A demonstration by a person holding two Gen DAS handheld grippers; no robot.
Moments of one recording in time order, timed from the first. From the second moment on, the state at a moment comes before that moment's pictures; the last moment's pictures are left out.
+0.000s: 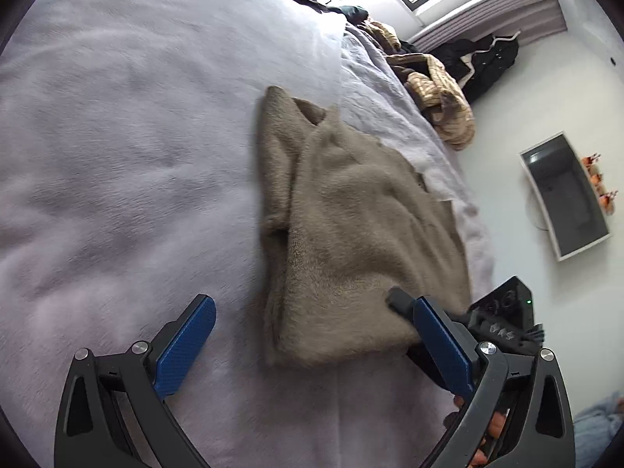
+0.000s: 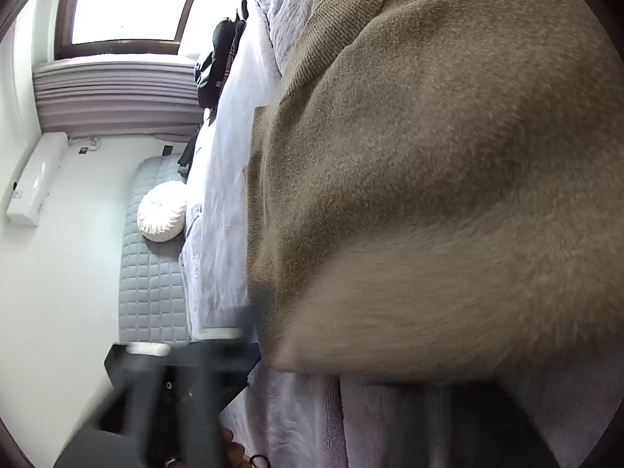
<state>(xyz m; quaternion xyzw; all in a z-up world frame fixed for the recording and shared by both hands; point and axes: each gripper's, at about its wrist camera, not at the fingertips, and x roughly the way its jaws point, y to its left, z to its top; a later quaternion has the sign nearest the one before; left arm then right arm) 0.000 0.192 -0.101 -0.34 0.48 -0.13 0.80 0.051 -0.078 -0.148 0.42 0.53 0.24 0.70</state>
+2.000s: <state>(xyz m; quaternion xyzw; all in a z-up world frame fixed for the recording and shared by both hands) 0.132 -0.148 -0.024 -0.06 0.49 -0.27 0.83 0.095 -0.279 -0.141 0.39 0.51 0.22 0.74</state>
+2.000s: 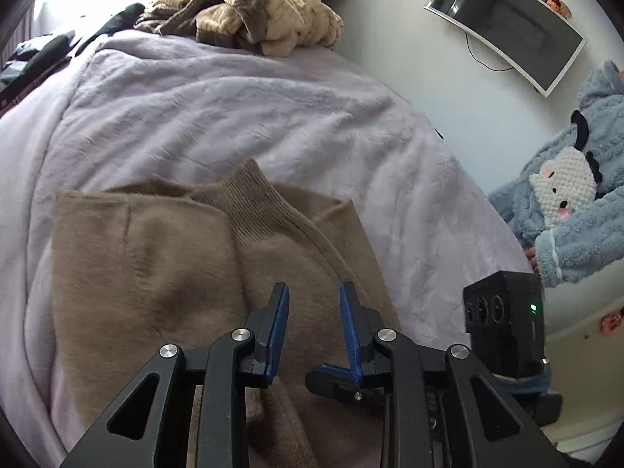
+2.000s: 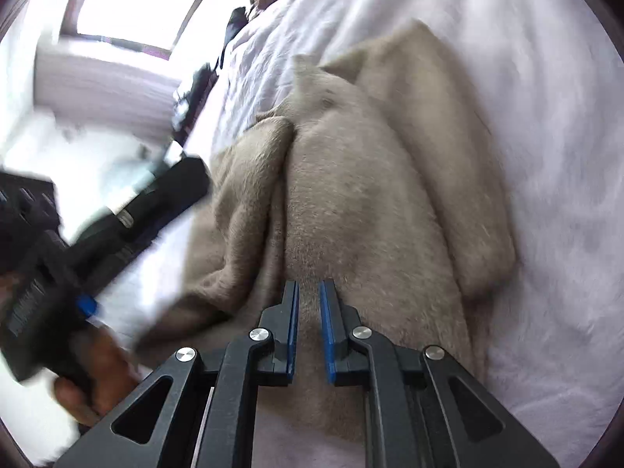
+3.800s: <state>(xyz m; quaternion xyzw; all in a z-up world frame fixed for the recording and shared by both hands) 0.095 -0.039 -0.054 -0.01 0.48 -0.11 0.87 0.114 -0.353 -0.065 0.18 0.50 0.15 0.83</state>
